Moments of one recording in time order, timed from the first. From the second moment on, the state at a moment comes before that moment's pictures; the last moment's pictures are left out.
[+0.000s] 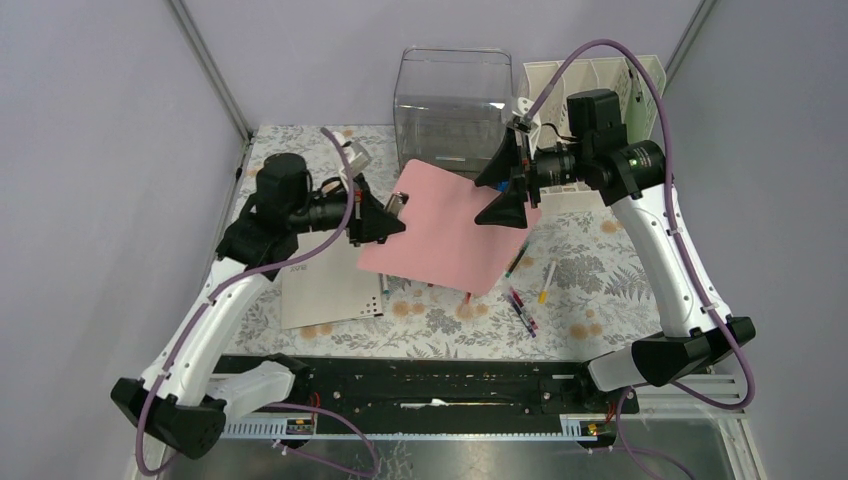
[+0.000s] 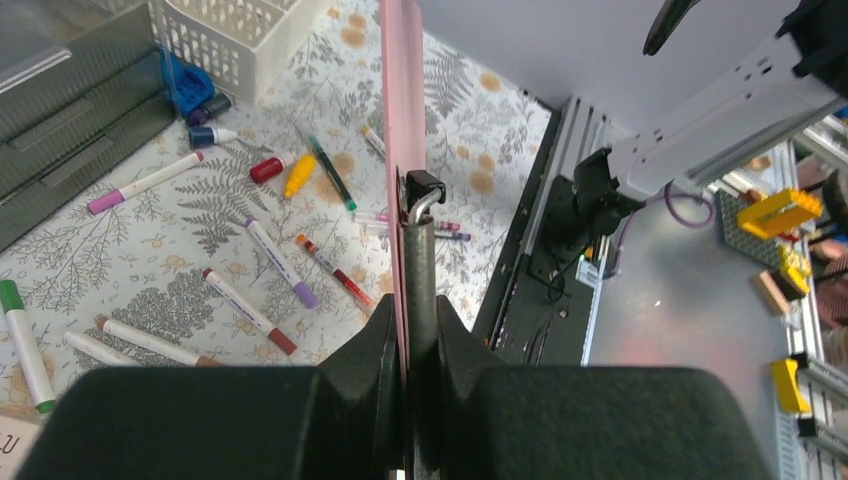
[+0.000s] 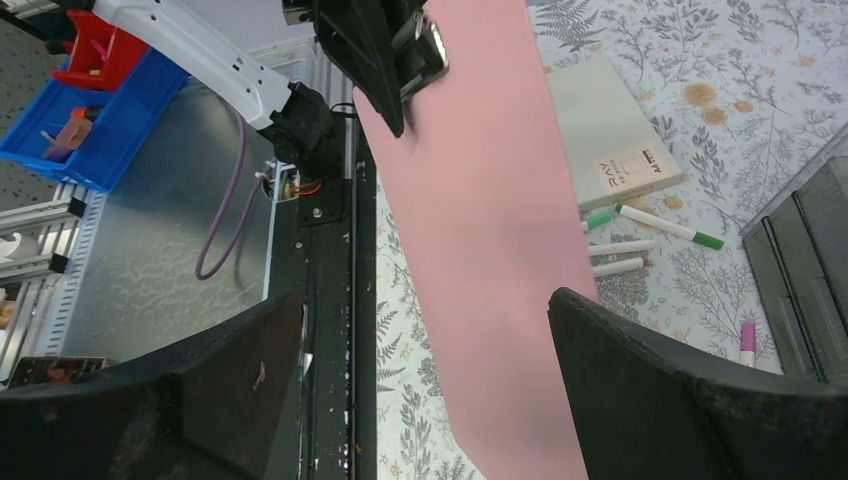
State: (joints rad) left arm -0.38 1.03 1.19 -0.43 0.86 -0.16; right arm 0.35 1.44 1.79 -1.00 -1.14 -0.38
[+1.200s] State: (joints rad) left arm -0.65 1.32 1.46 -0.80 0.68 0.21; right arm 0.43 1.64 1.91 -1.38 -1.06 -0.86
